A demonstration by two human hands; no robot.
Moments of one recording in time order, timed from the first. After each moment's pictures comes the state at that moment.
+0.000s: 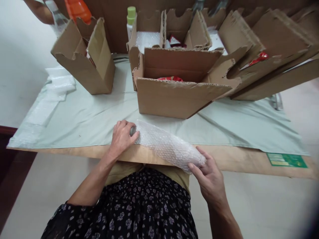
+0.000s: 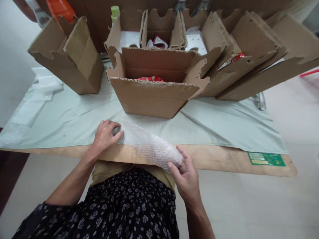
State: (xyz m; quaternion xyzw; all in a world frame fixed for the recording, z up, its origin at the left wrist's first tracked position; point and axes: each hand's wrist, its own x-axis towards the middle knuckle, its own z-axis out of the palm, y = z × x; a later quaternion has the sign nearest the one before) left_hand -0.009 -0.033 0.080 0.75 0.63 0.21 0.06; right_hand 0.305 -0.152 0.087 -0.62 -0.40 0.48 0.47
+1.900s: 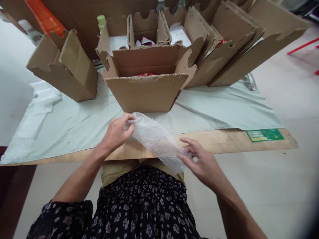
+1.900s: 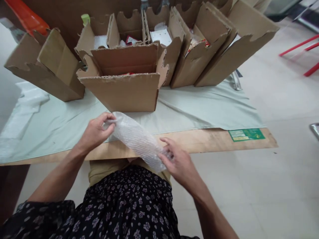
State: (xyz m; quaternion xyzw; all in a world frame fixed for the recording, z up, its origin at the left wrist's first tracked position) left_hand 0.037 -0.024 0.144 0.80 0.52 0.25 0.17; right_hand 0.339 -0.149 0.118 -0.61 -0.63 0.37 0.31
